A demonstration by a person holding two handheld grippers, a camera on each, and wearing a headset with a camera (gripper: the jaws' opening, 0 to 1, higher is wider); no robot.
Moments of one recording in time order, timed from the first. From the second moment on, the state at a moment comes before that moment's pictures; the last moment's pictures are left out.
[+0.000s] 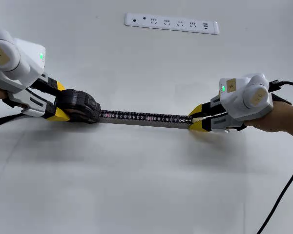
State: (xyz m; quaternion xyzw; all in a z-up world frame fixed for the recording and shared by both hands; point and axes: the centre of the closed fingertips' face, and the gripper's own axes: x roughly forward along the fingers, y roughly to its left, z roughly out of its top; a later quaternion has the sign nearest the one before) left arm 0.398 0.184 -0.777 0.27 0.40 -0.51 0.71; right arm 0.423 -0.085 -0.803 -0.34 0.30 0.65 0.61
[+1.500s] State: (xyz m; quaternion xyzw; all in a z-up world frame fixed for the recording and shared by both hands) left arm 0.396 0.178 -0.775 0.26 0.40 -0.52 0.71; right arm 0.423 -0.094 -0.804 -0.34 0.32 0.65 0.59
